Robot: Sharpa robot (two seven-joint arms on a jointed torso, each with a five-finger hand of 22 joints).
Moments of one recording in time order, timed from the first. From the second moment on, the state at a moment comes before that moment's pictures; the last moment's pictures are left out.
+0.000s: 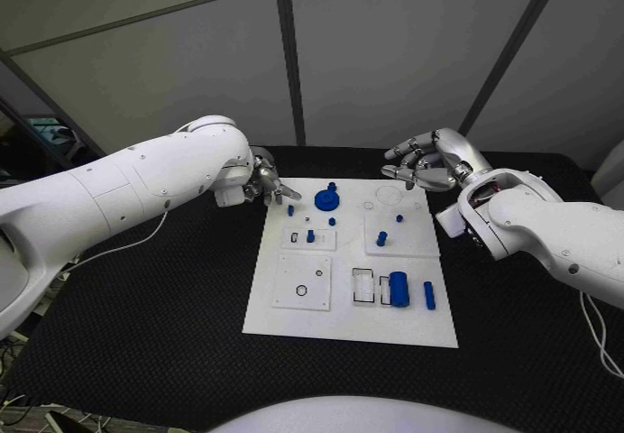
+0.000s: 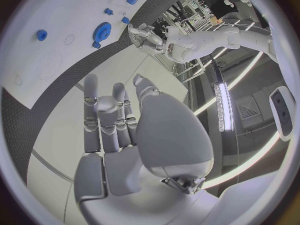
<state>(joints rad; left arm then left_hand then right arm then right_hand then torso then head) 1.31 -0.58 0.05 1.05 -1.04 0.29 -0.56 1.12 -0.07 -0.01 0.27 0.09 0.92 0.09 0.48 0.29 1.26 0.01 0.71 0.55 1.47 -0.06 1.28 1.21 0.13 1.21 0.06 1.18 1.01 1.16 -0.77 0.10 1.49 -0.94 -0.49 0.04 1.43 -0.11 0.11 0.21 0.29 0.93 0.16 0.24 0.08 1.02 0.07 0.82 0.63 1.38 0.00 1.10 0.94 0.17 0.98 0.11 0.88 0.59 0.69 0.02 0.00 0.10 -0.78</state>
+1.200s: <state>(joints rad) 1.30 -0.54 0.04 1.01 -1.05 0.32 -0.53 1.21 0.00 -0.03 0.25 0.09 0.97 0.08 0.49 0.28 1.26 0.01 0.72 0.54 1.47 -0.06 1.29 1.23 0.13 1.23 0.06 1.19 1.04 1.16 -0.77 0.10 1.48 -0.94 -0.49 0.04 1.43 -0.11 0.11 0.21 0.29 0.93 0.16 0.24 0.08 1.02 0.07 0.82 0.63 1.38 0.00 1.10 0.94 0.17 0.98 0.11 0.88 0.59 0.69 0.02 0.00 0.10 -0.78</state>
